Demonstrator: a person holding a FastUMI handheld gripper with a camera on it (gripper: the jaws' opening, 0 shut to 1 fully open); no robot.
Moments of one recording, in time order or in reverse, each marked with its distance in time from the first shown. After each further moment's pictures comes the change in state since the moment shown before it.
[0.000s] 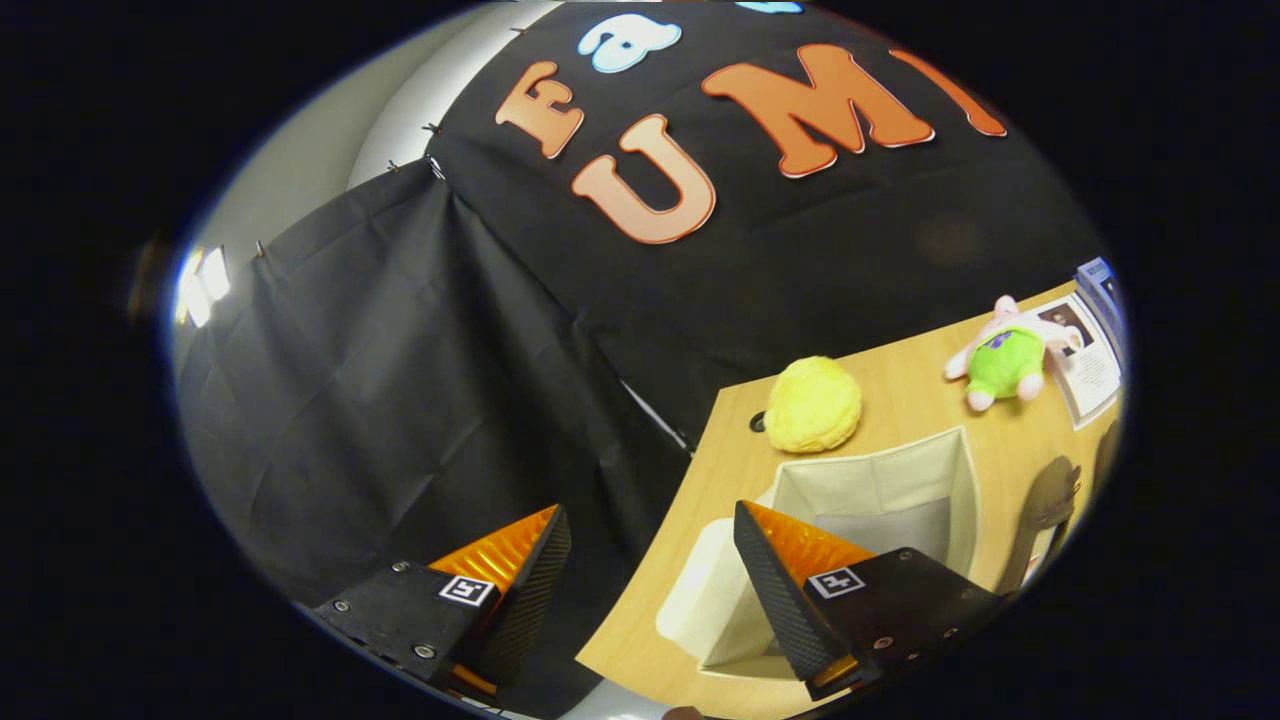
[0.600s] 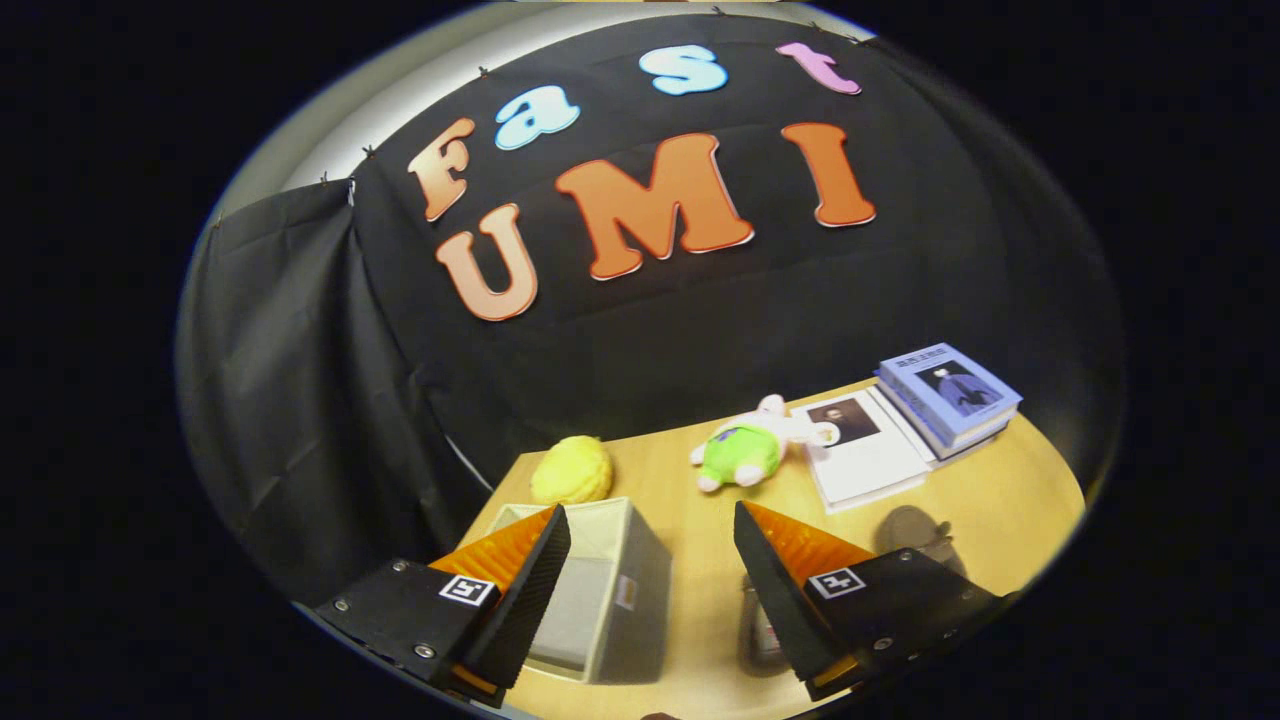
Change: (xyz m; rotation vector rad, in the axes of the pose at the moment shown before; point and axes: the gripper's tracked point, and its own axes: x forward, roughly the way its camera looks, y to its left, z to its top) arm -0.142 -0.217 0.042 -0.121 -0.223 -0.471
